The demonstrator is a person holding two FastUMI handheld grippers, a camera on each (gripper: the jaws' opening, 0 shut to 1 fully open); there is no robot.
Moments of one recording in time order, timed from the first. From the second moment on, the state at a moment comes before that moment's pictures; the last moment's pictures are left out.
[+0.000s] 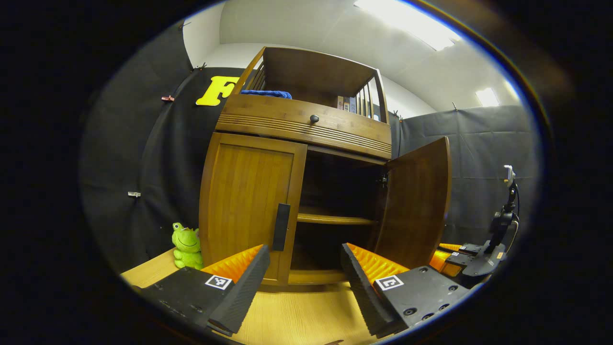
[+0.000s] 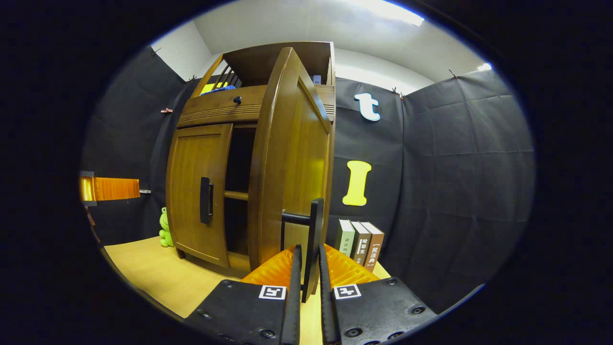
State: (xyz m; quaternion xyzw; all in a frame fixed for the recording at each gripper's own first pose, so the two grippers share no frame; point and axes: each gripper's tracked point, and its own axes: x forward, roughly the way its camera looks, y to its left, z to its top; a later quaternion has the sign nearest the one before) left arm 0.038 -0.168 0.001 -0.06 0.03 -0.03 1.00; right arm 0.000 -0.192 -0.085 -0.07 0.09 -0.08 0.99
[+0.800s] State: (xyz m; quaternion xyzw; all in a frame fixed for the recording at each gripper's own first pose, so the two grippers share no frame) left arm 0.083 -0.169 -0.023 -0.05 0.03 -0.02 1.00; right arm -0.029 -0.248 -0.077 -0.07 0.10 -0.12 0.99
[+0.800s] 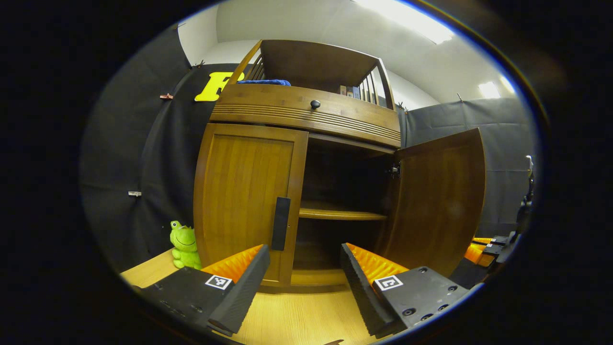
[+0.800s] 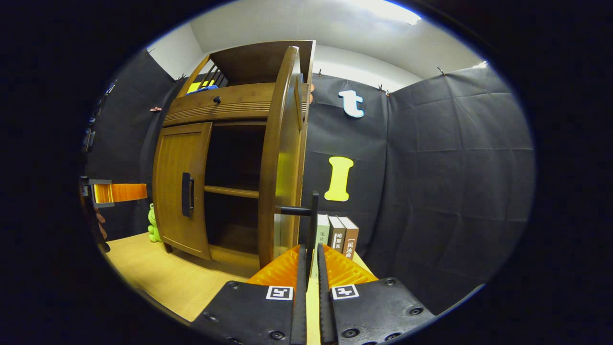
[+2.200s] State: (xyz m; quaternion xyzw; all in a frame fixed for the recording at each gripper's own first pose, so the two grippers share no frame) left arm 0.268 -0.112 -0.080 -0.01 -0.01 0.00 1.00; right arm -0.069 -0.216 -0.020 -0.06 0.00 -0.06 1.00
